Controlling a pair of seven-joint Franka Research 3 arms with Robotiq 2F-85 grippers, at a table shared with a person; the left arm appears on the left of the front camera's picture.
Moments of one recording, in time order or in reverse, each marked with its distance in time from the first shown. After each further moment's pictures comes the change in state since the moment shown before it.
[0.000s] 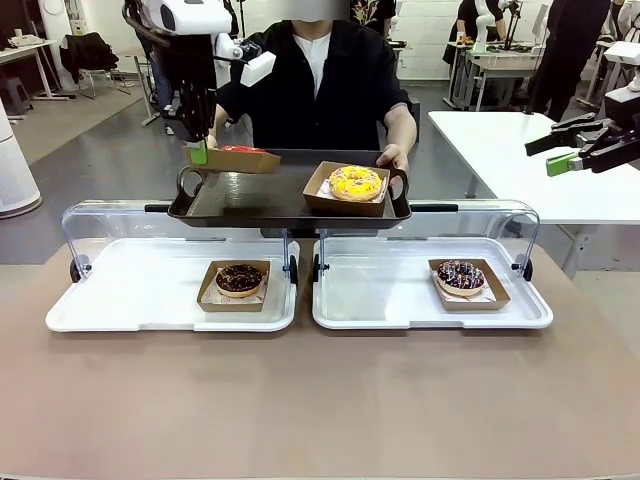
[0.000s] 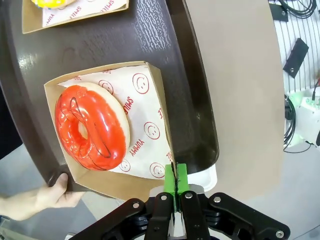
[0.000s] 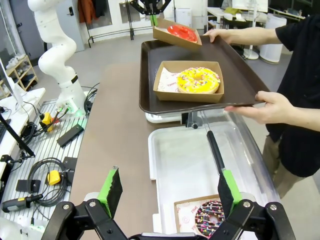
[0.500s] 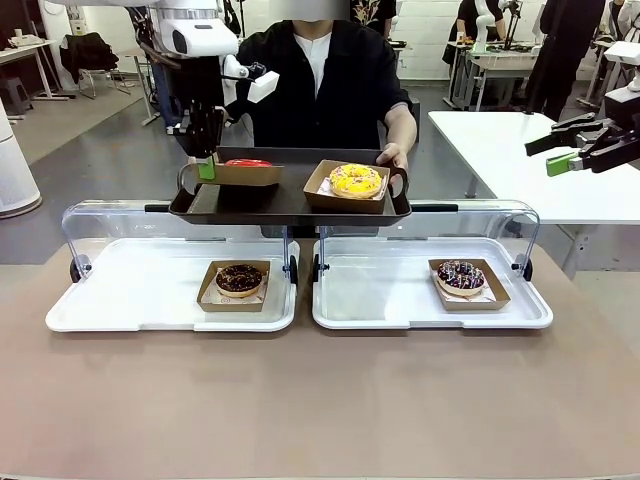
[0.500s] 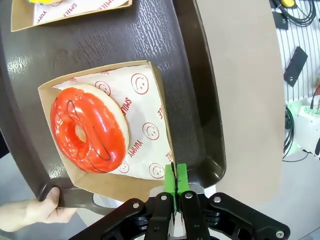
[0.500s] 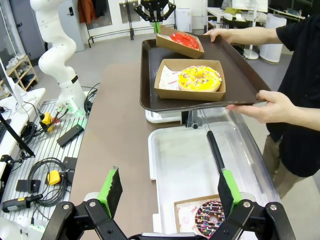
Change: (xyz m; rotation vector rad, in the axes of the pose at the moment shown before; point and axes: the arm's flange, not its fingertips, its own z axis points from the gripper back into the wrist) left arm -0.002 0.016 -0.026 -0.040 -0.036 0.027; right arm 0.000 0.000 0.000 0.000 0.000 0.000
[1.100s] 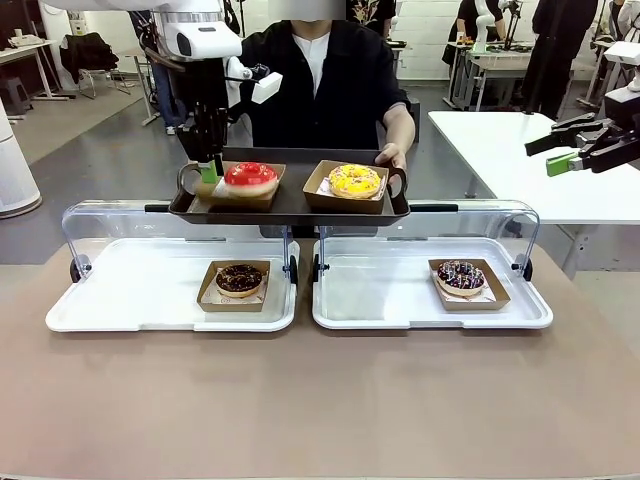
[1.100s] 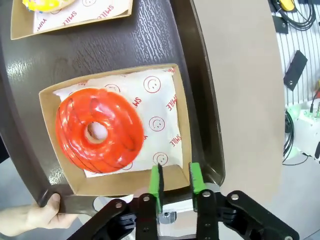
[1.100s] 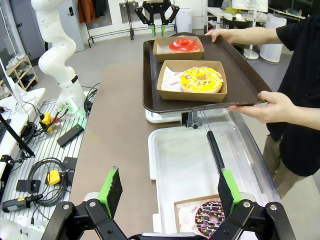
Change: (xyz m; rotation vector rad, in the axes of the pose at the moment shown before) left arm 0.003 0.001 -0.002 -0.004 -0.017 -0.001; right arm 0.000 0.000 0.000 0.000 0.000 0.000
